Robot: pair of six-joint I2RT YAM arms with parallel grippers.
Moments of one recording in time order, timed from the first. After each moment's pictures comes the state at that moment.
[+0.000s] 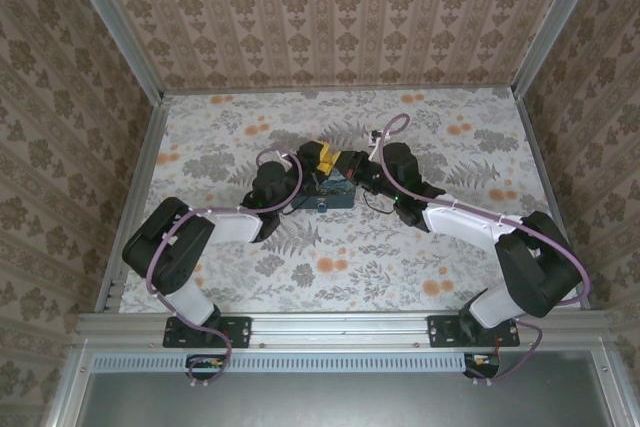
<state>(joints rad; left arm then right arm) -0.69 1.65 0.67 0.99 0.10 -1.90 0.57 1.49 0.82 0.43 -0.21 1.07</state>
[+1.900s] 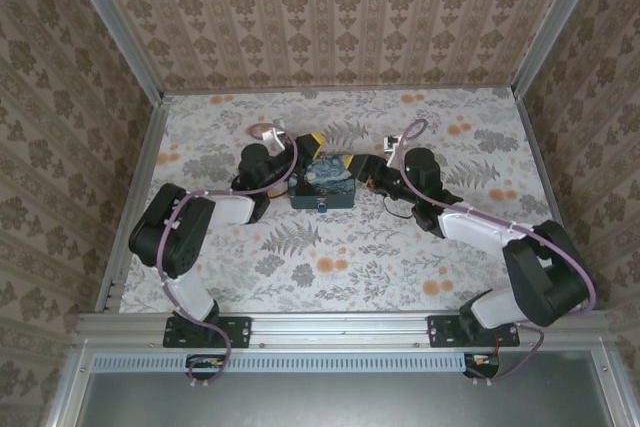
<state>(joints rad) -0.51 1.73 0.76 0.99 0.46 -1.31 0.46 1.44 0.69 0.54 -0.44 1.04</state>
